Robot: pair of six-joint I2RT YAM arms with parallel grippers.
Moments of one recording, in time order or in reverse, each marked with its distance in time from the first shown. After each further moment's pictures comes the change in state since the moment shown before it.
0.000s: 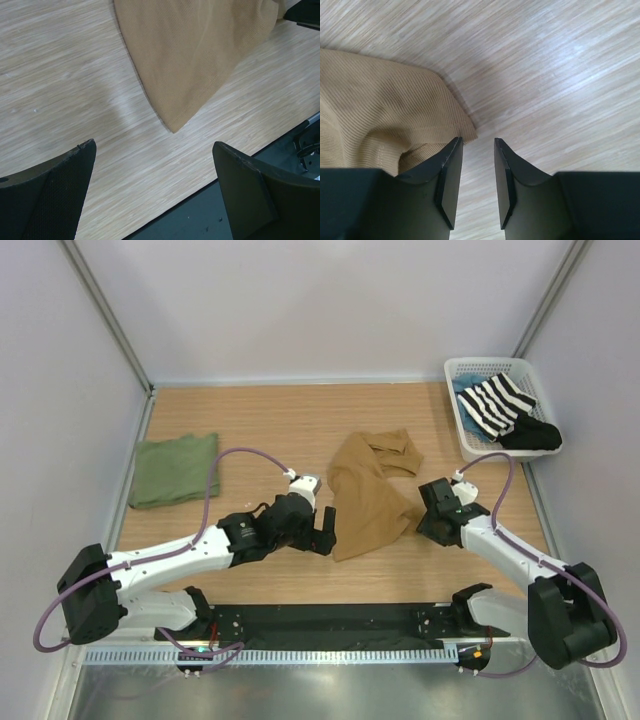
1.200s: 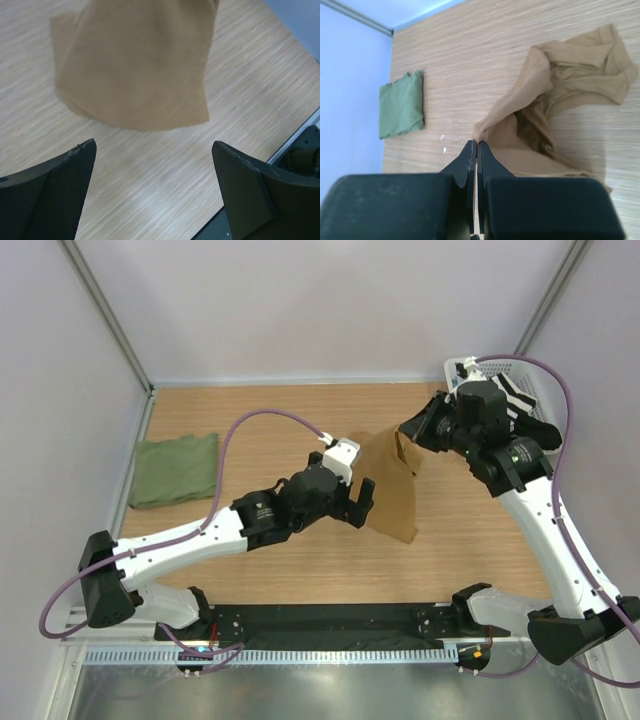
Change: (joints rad) left arm -0.084 0.136 0.356 0.068 -0.106 0.270; right arm 0.011 0.039 0.890 -0.167 -0.365 -0.215
